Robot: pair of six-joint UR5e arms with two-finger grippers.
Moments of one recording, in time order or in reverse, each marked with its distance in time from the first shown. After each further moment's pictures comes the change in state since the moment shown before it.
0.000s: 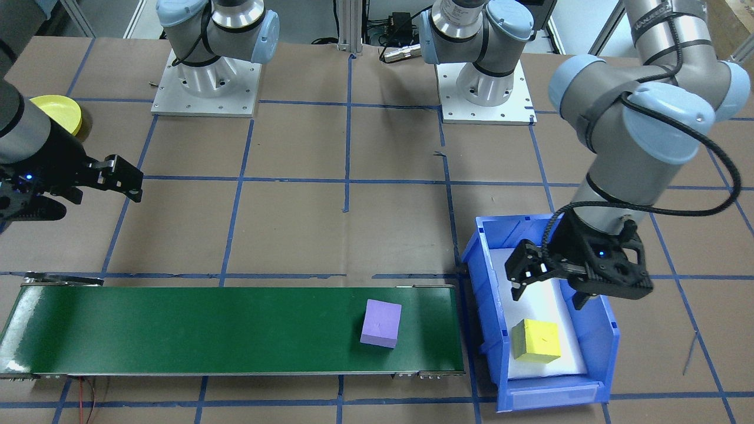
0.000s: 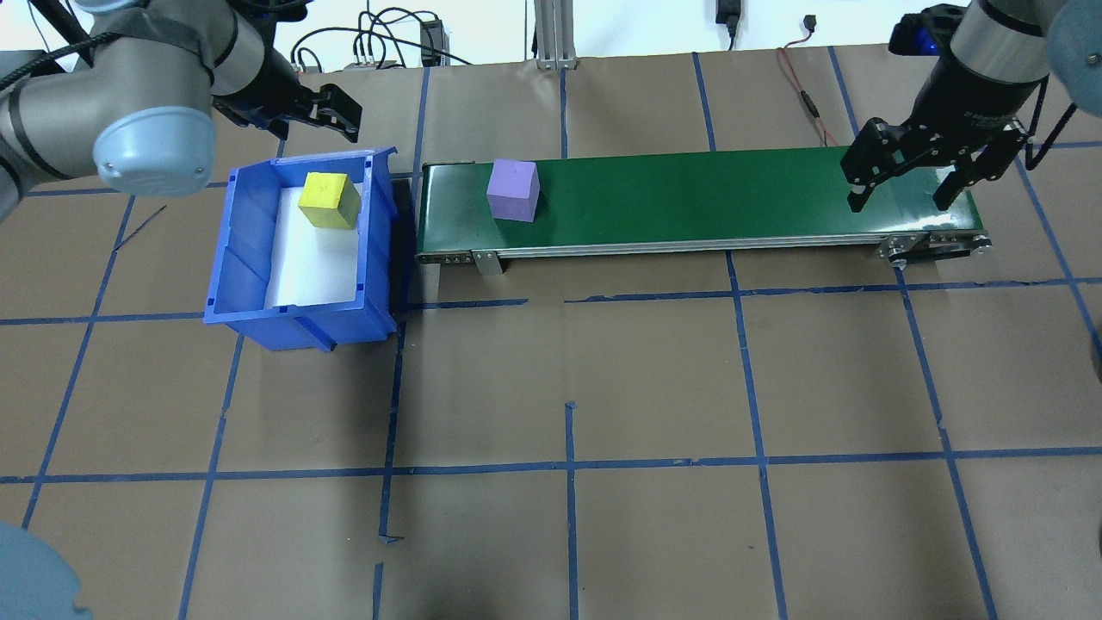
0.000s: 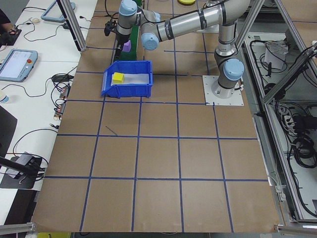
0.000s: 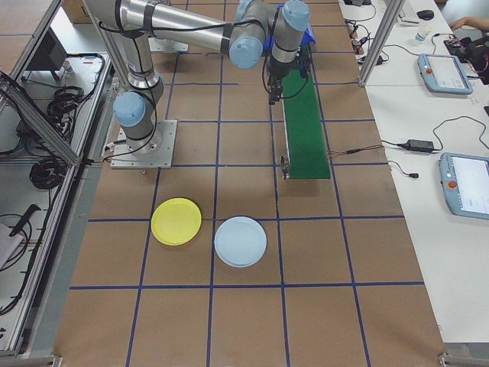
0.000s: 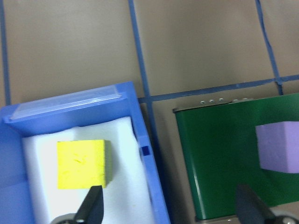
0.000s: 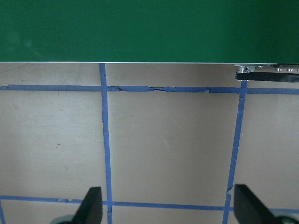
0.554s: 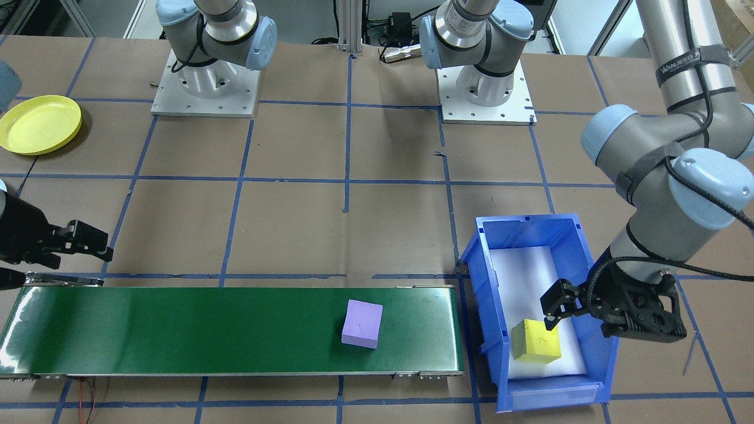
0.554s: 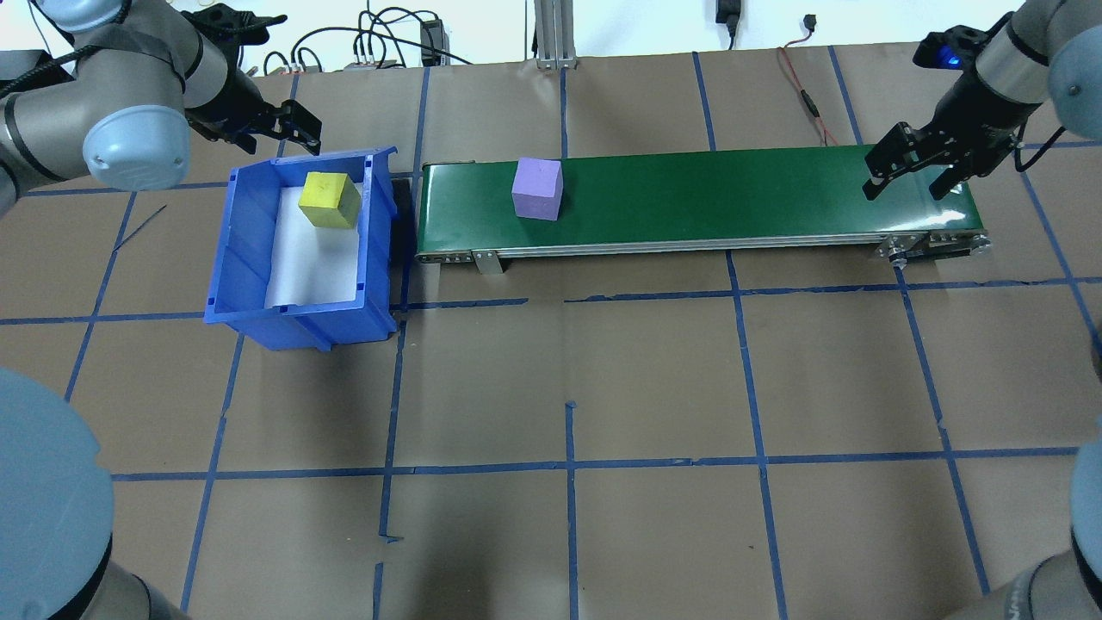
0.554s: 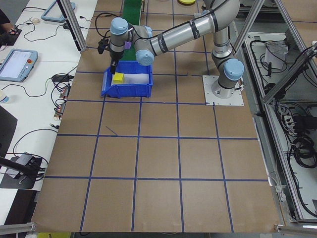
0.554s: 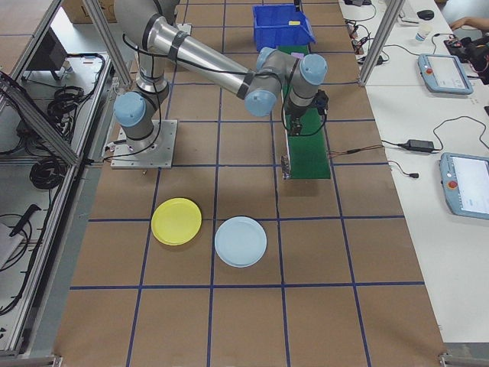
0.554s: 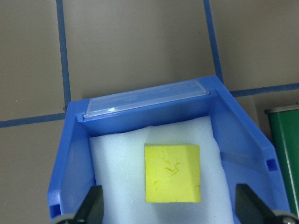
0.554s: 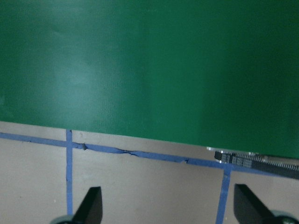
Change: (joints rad) left arm 0.071 -0.151 0.052 0.044 -0.004 0.051; right arm -0.106 0.200 0.002 -0.250 0.111 -0.187
